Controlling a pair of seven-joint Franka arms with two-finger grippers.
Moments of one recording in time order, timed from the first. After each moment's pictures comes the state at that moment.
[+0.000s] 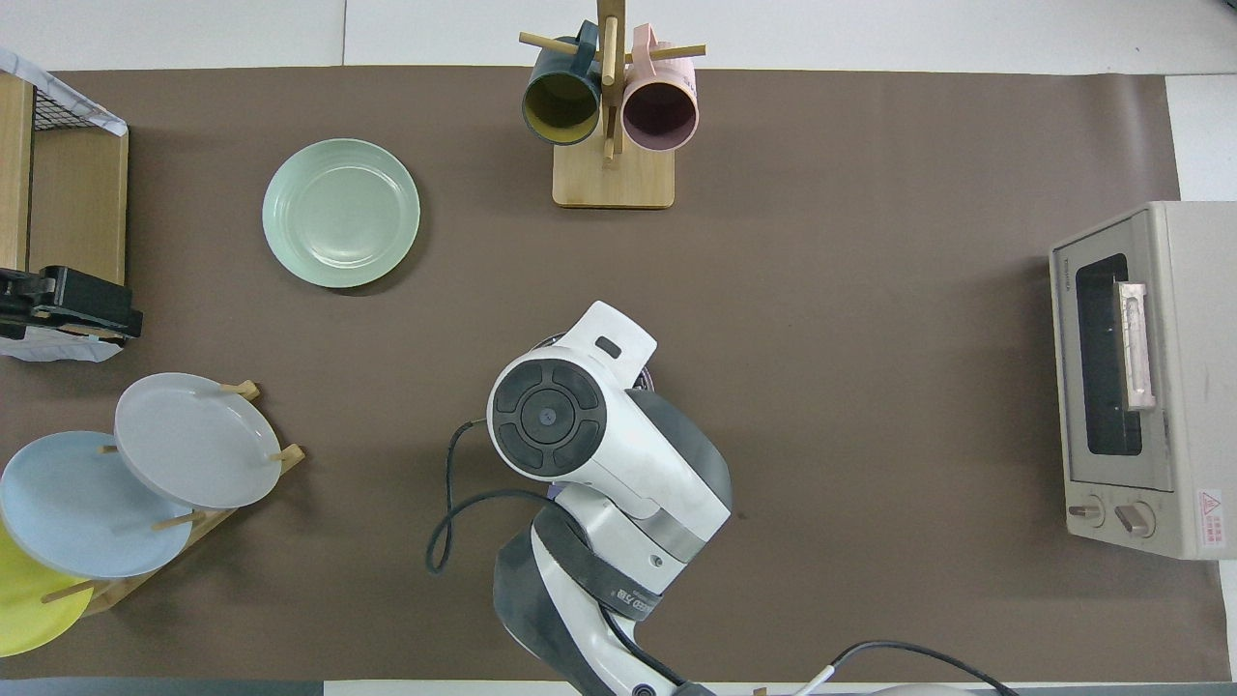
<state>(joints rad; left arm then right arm) -0.01 -0.02 -0.06 -1.56 -0.01 1.47 0.00 0.68 0.31 0.08 -1.74 -0.08 2.12 0.67</state>
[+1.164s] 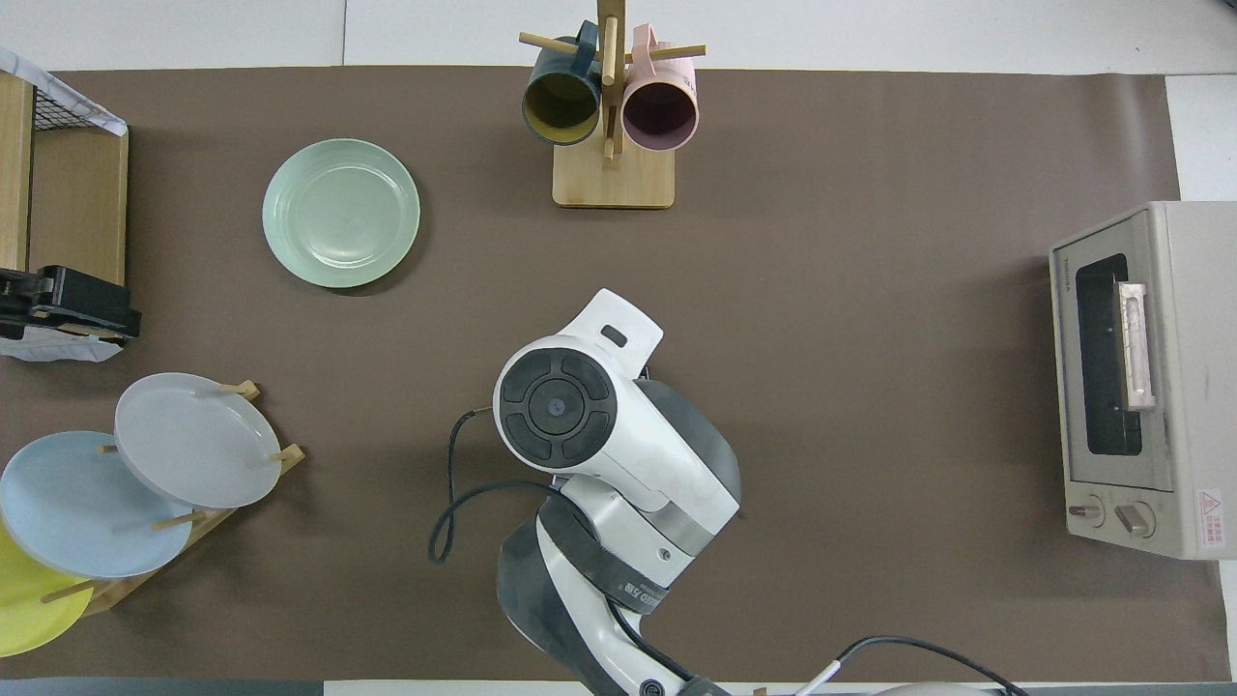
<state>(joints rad) -0.01 -0.02 -0.06 -1.56 -0.01 1.47 0.00 0.67 0.30 0.07 -1.70 -0.09 2.10 0.66</state>
